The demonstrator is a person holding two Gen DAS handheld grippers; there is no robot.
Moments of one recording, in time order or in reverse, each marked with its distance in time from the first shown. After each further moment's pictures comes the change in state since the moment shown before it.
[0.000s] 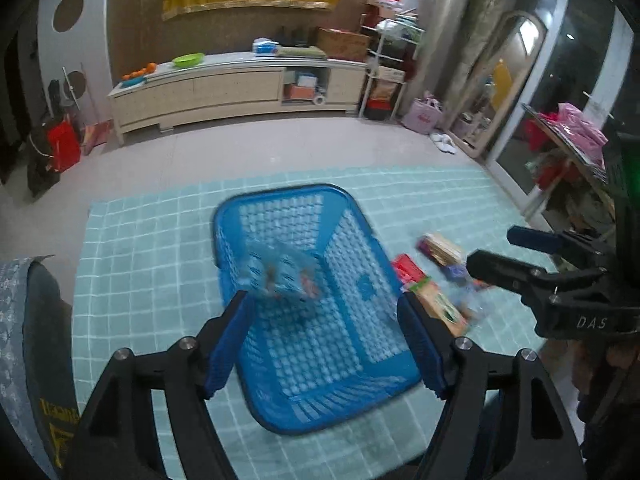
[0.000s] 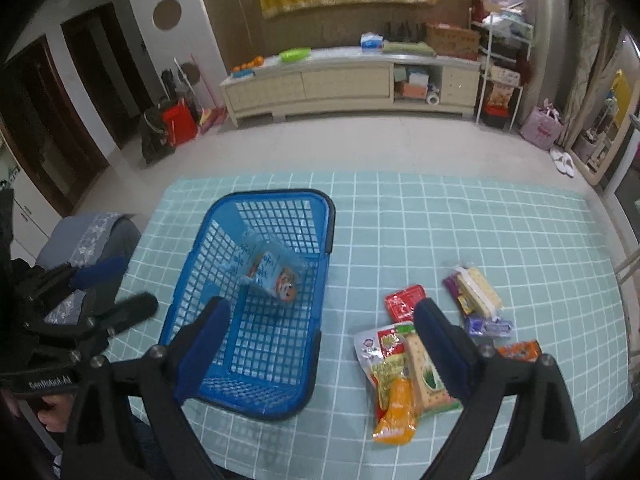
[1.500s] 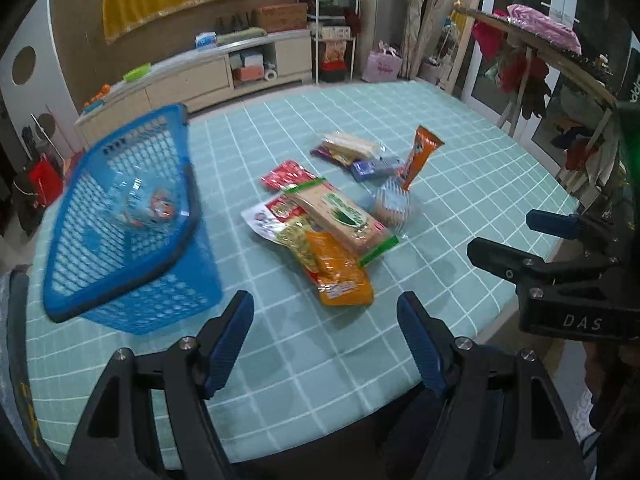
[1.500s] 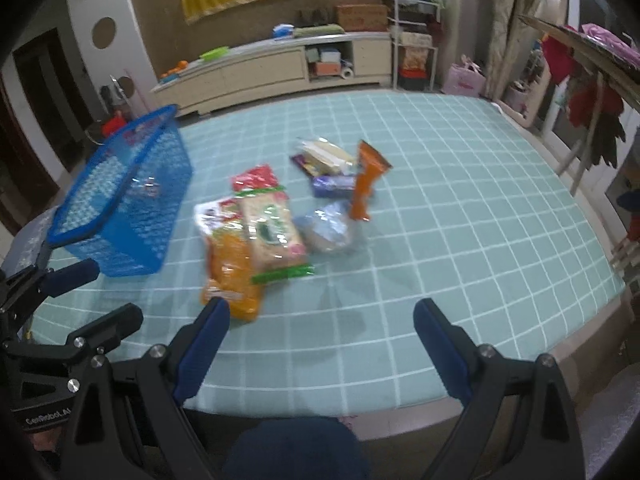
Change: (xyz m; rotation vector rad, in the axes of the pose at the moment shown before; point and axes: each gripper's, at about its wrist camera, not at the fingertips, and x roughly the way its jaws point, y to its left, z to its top) left arm 0.090 -0.184 -0.126 0.202 0.078 0.042; right arm -0.012 -0.148 -0.174 0.149 -0.003 -0.174
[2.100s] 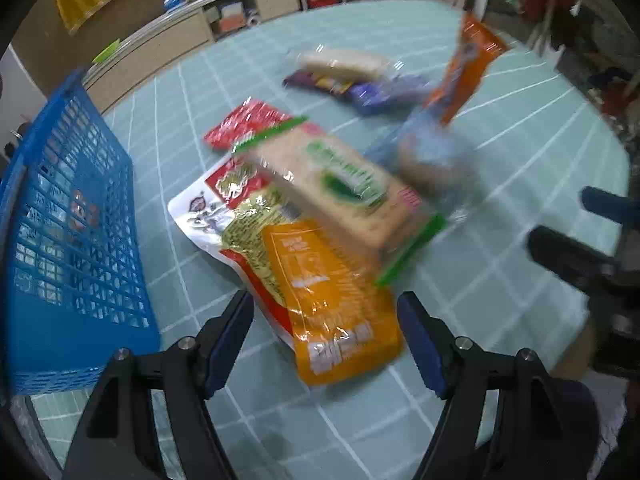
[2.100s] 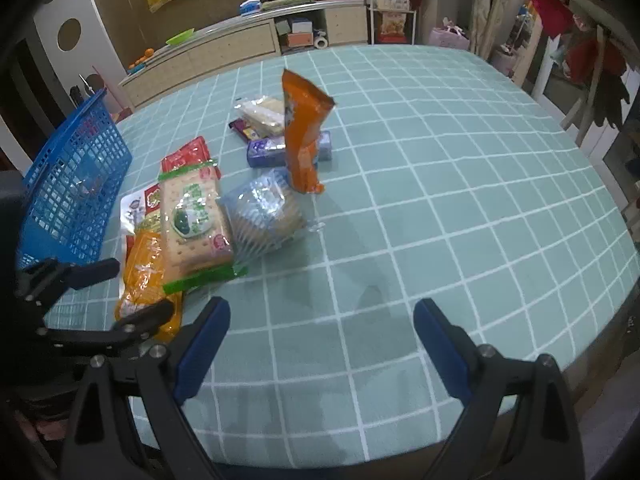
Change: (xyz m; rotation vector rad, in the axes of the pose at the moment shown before) left arm 0.131 -0.011 0.022 0.088 0.230 0.089; right arm 0.067 -0.041 -0.001 0.074 0.093 -0.022
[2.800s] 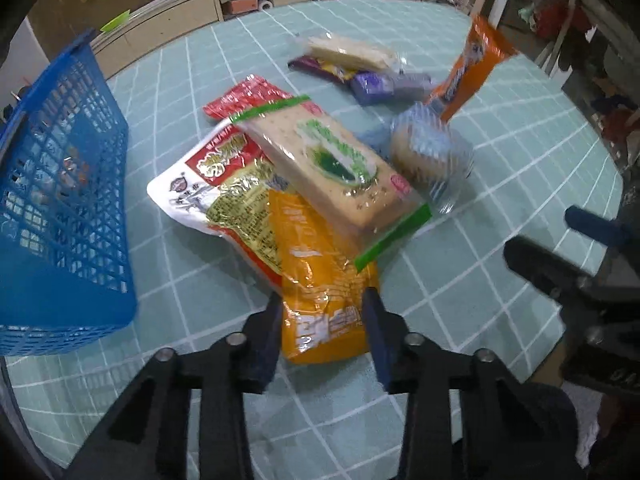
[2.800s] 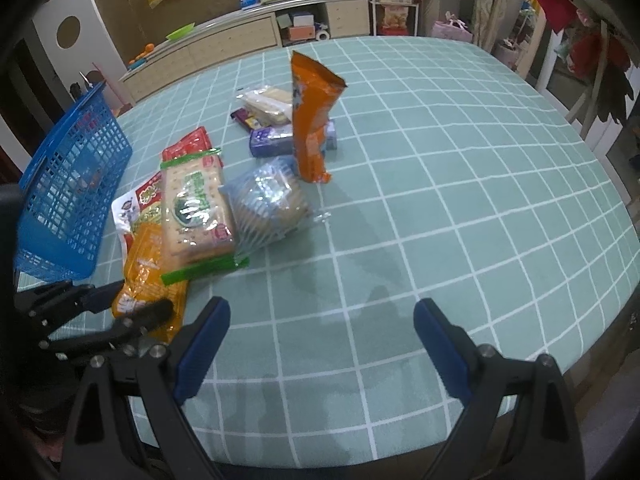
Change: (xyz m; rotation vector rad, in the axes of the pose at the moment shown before) left arm -0.016 -0.005 -0.013 -0.102 0.011 -0.080; right arm -0.002 0.004 -0.005 0.000 0.024 0.010
